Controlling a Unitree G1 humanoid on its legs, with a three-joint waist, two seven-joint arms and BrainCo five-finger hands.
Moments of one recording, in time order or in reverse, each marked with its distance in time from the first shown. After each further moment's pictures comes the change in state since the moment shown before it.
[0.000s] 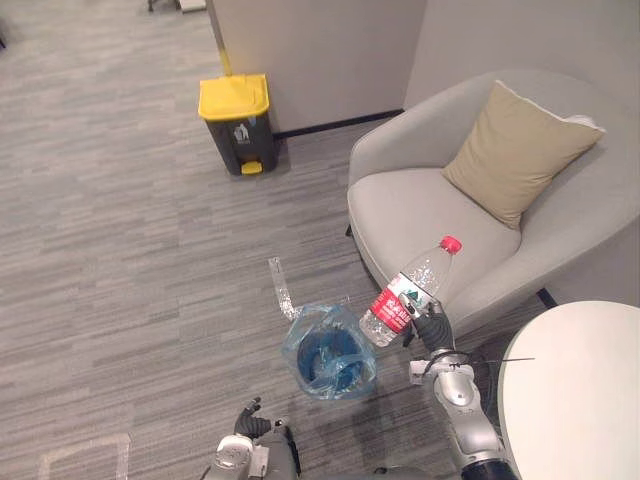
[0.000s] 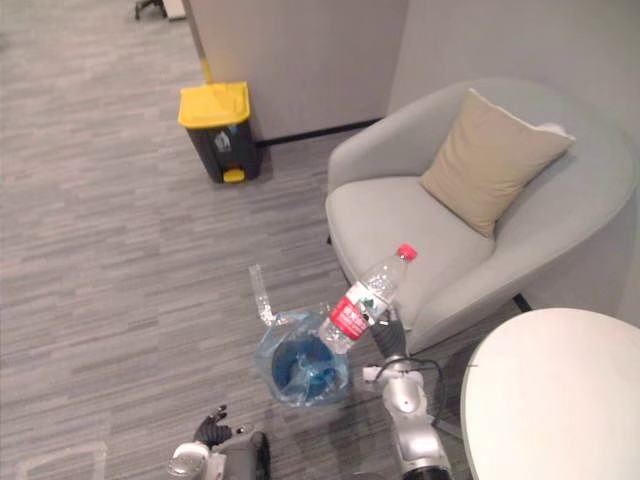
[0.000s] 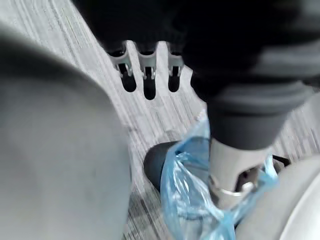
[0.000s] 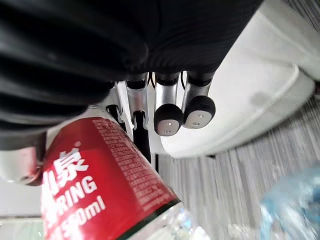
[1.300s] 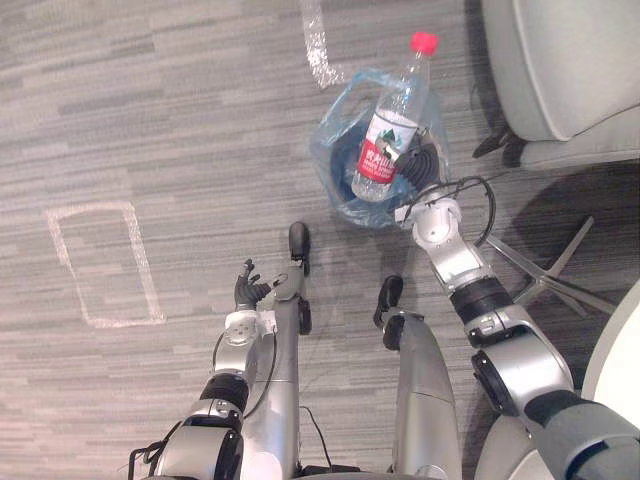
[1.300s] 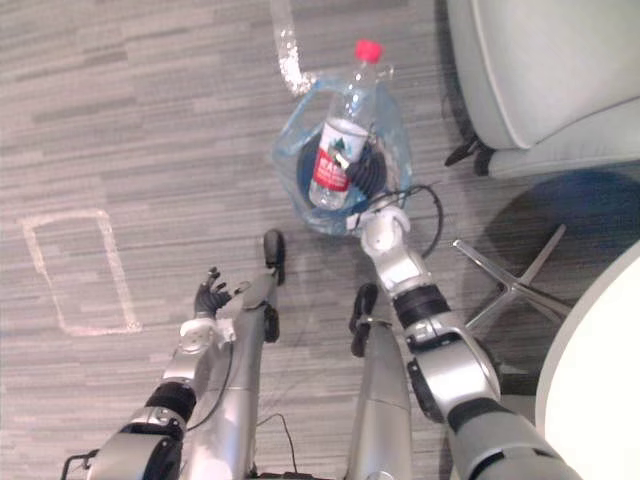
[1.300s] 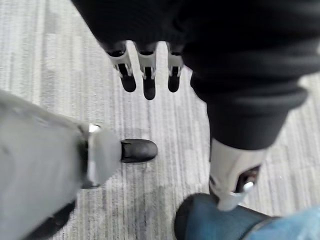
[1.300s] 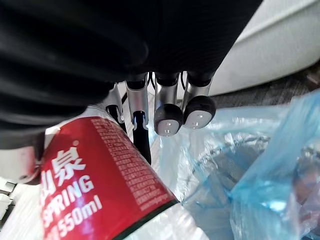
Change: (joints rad) left arm -0.418 -0.021 0.097 -0.219 -0.227 -0.039 0.157; right arm -0.975 -0.231 0.137 0.446 -0.192 0.088 -0.244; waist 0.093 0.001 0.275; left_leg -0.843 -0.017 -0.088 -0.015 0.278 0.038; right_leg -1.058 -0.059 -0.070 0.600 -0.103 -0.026
